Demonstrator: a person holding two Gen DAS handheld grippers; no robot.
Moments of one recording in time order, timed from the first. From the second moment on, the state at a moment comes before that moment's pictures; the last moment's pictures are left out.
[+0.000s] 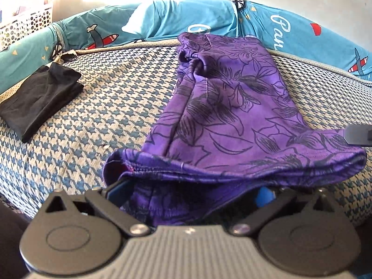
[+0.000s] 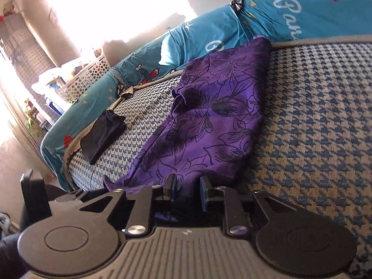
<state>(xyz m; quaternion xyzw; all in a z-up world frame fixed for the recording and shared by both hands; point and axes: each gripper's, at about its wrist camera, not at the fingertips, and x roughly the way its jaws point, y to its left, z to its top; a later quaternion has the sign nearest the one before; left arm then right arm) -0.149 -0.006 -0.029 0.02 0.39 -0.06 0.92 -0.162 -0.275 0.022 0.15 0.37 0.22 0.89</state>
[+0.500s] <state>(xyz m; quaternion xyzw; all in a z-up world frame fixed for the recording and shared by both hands) -0.142 0.004 -0.019 -0.01 0.39 -0.07 0.92 -0.193 -0.208 0.026 -0.13 0.32 0.35 0.87</state>
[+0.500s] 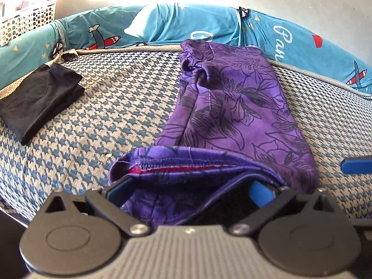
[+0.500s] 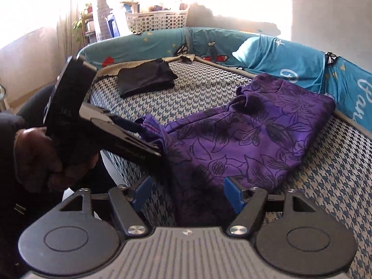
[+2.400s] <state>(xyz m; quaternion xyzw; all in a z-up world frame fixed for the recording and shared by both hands) -0.064 0.000 0.002 -0.06 0.37 -0.03 0.93 -0.111 -0.152 0.050 -0.30 0.05 0.20 0.93</state>
